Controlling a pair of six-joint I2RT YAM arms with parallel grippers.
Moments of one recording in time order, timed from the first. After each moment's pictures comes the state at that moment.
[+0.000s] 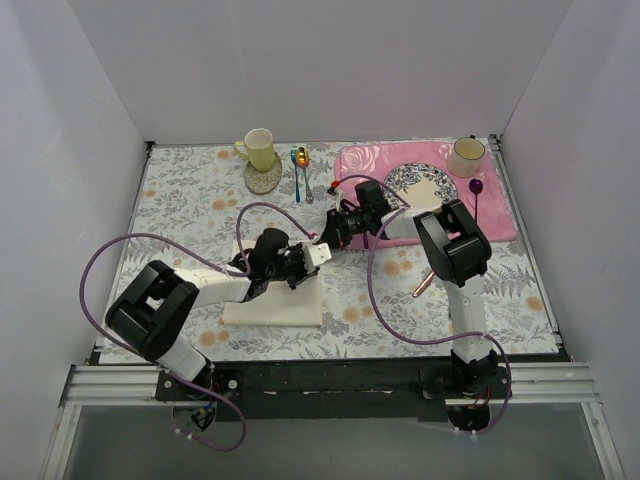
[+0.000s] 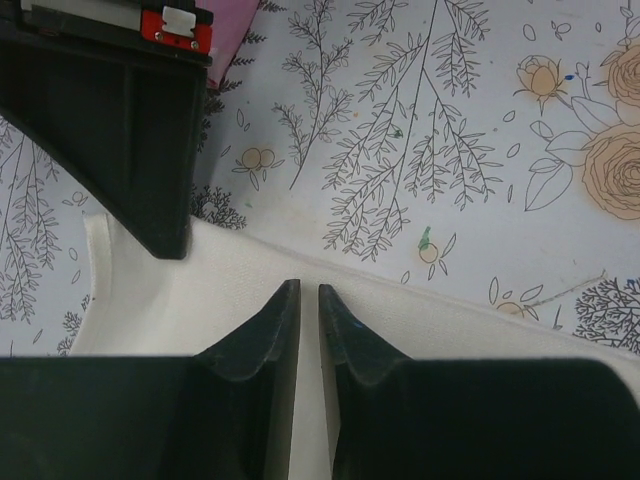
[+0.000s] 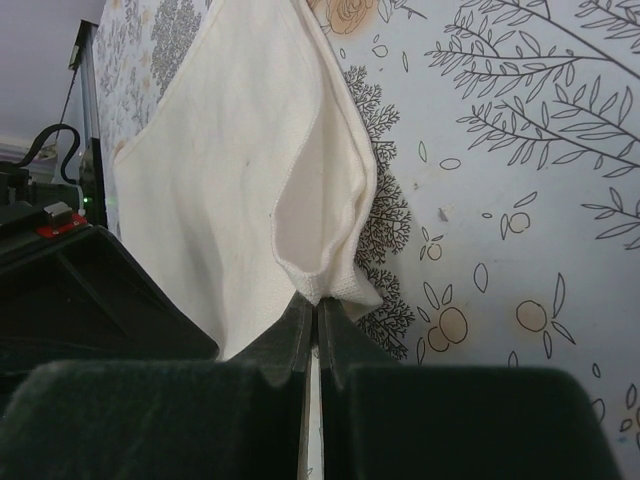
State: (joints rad) left arm -0.63 1.54 0.61 0.34 0.42 0.50; right arm 0.50 2.18 1.28 0.18 -0.99 0.26
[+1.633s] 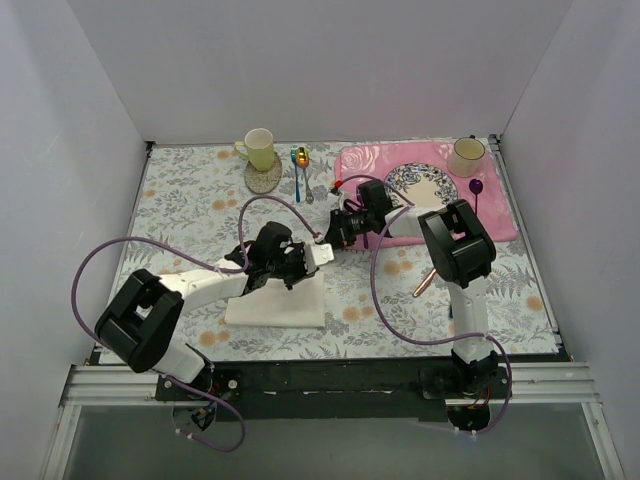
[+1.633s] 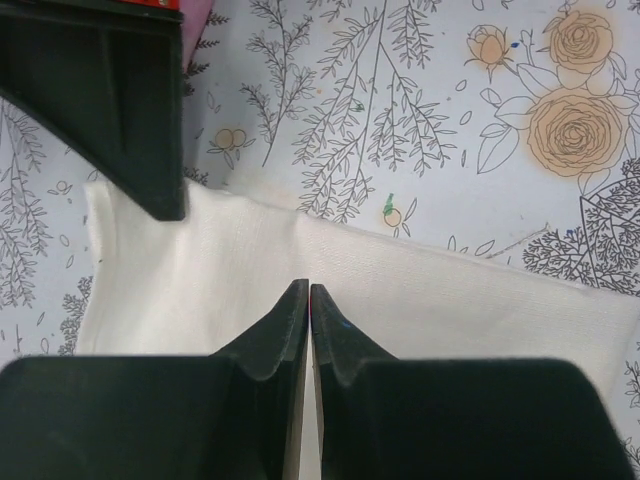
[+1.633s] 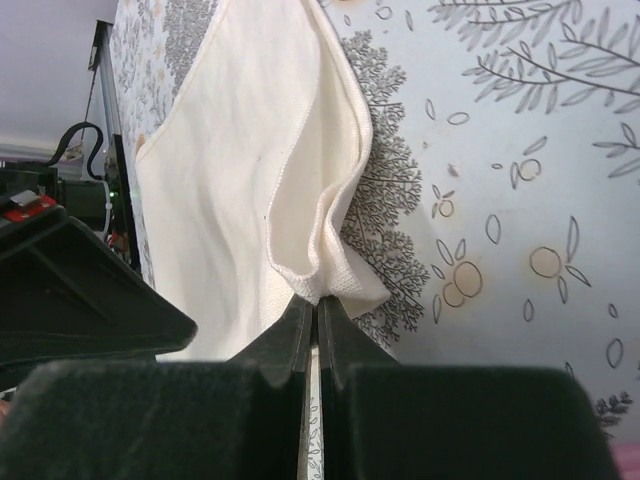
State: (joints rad) left arm -0.65 1.48 0.71 0.04 0.43 0.57; right arm 0.49 2.15 1.28 0.10 -1.02 0.27
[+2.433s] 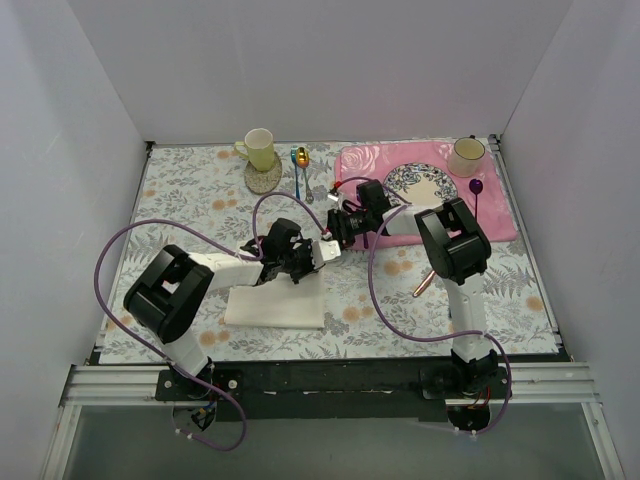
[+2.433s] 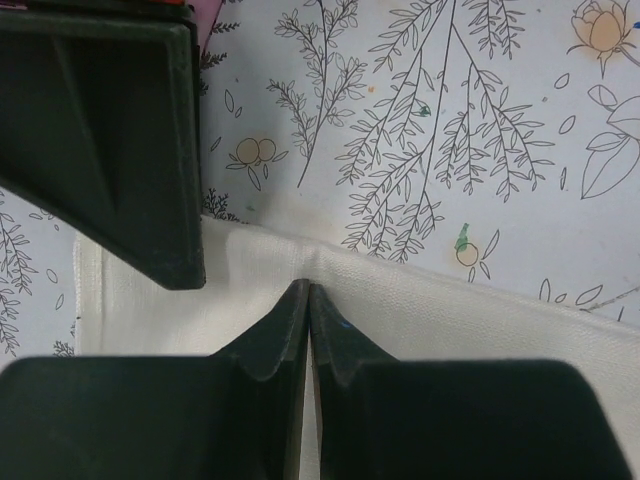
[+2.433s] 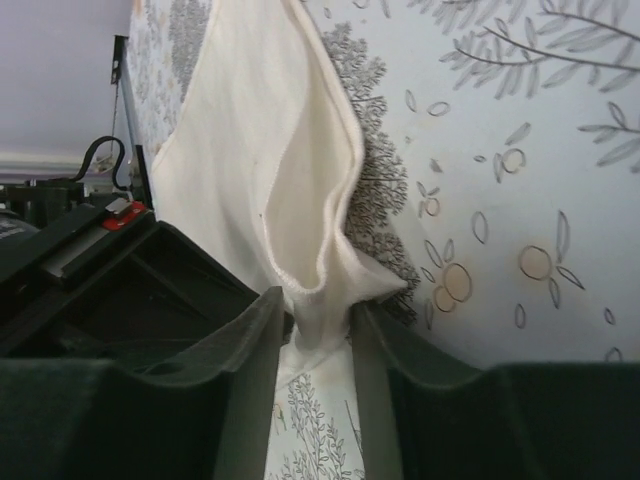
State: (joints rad) left arm -0.64 1.68 0.79 0.12 0.40 0.60; right arm 0.48 2.20 1.31 0.06 -1.02 0.35
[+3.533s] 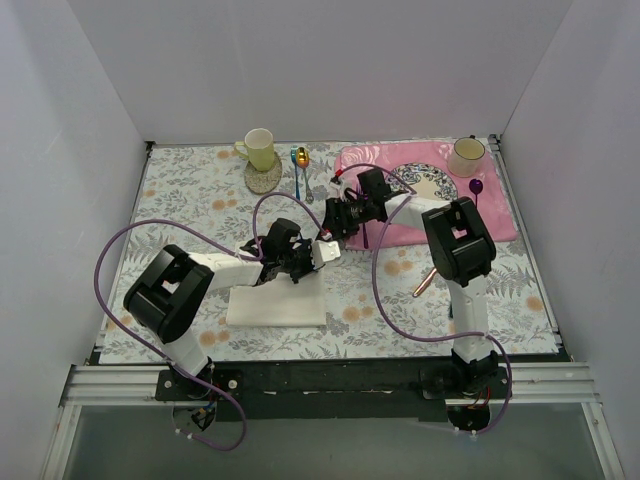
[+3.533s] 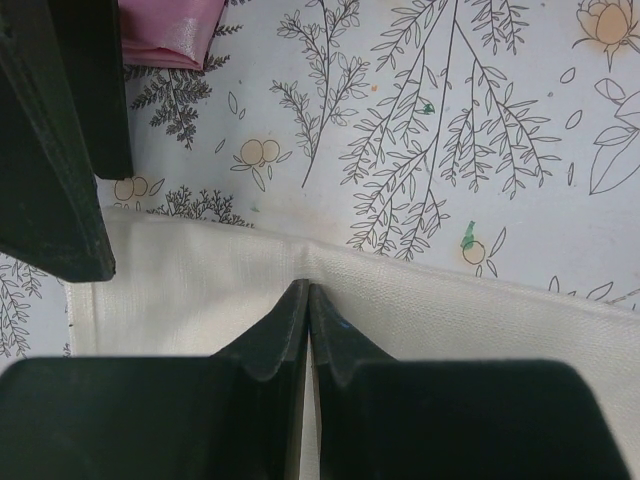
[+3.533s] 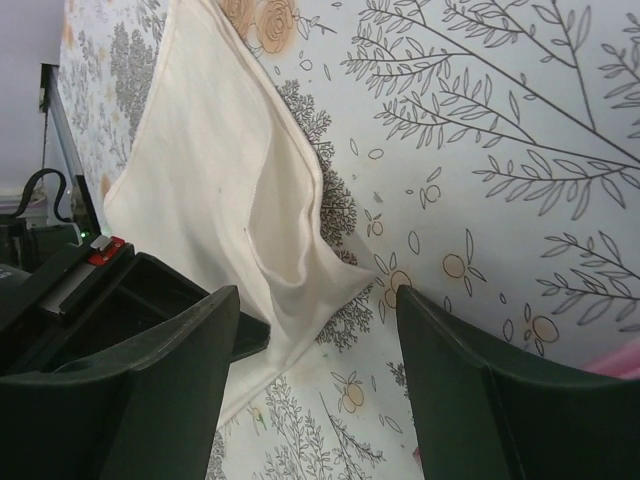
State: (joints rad) left arm -0.64 1.68 0.78 0.14 0.41 0.63; right arm 0.47 2.17 1.43 -0.13 -0.88 0.26
